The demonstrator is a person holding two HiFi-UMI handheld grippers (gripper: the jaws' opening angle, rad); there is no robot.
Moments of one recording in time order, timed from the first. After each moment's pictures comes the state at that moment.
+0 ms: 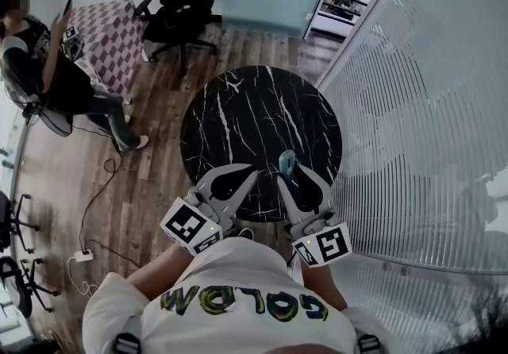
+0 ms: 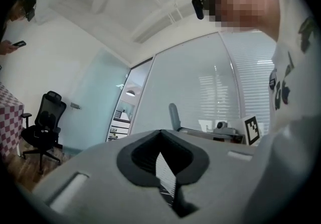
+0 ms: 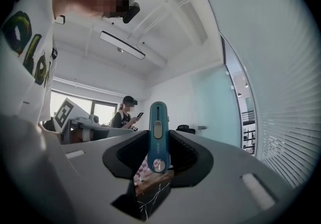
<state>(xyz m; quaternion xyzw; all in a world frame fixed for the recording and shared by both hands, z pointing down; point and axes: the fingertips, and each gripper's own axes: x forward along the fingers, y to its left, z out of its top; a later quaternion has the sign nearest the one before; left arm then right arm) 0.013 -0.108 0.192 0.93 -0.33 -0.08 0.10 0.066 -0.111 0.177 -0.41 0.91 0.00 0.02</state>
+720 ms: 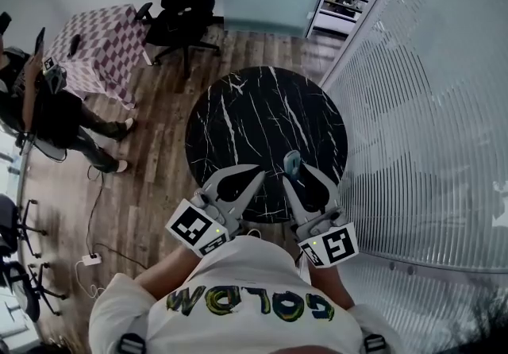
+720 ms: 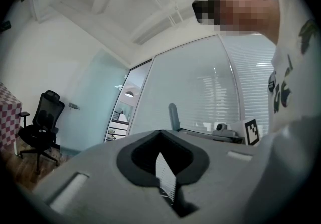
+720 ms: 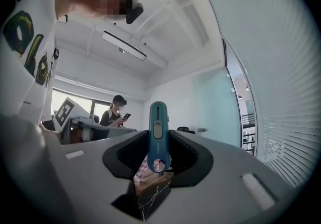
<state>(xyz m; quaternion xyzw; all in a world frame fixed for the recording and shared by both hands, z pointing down) 0.018 -0.110 0.187 0.94 -0.33 -0.09 0.10 0.067 -0.112 0.171 -0.41 0.91 0.02 0.03</state>
